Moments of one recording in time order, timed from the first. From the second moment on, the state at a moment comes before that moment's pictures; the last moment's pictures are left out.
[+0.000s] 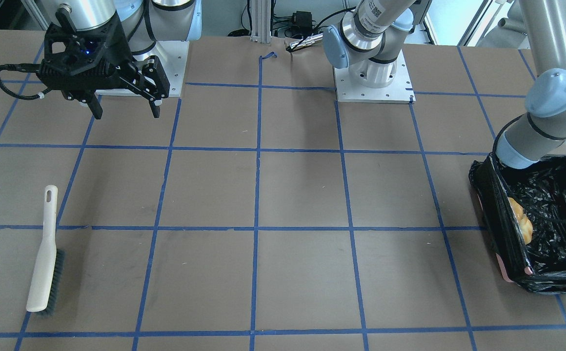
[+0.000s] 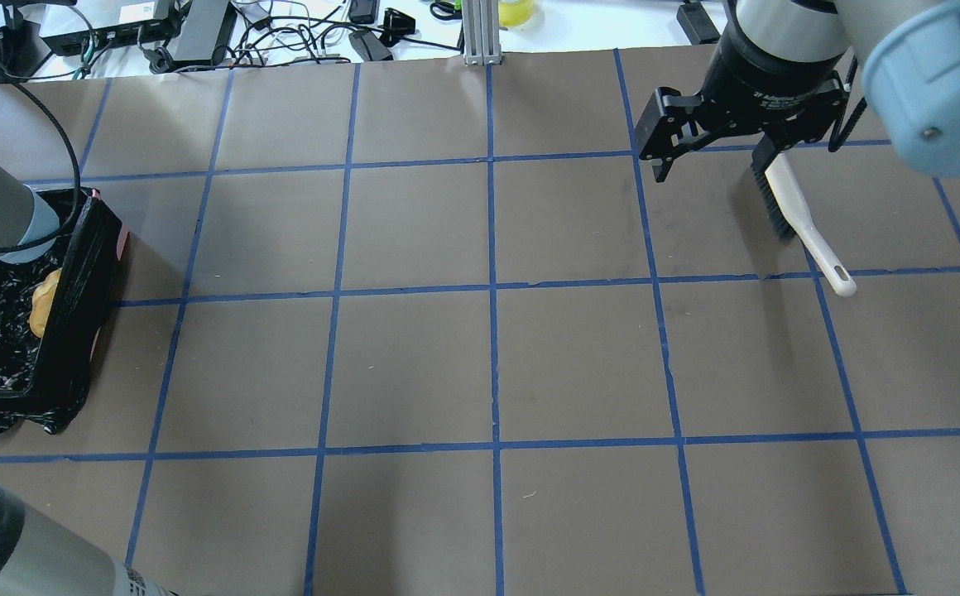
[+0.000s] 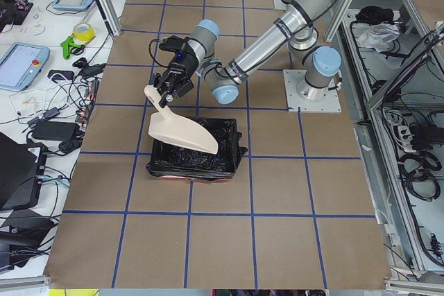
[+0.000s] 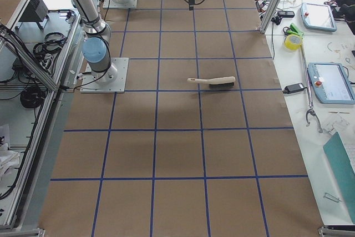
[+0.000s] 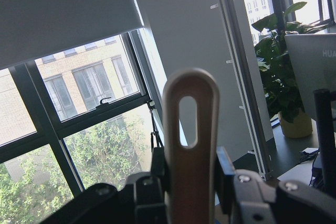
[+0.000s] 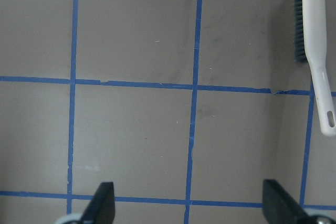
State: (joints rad) left arm -1.08 -2.01 -1.75 0.62 2.21 0.28; right arm 1.64 -1.60 1.56 -1.62 -1.58 0.01
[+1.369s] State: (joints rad) left arm -1.13 -1.87 -1.58 0.00 2.14 0.26; right arm 1.64 -1.60 1.56 -1.62 -1.58 0.01
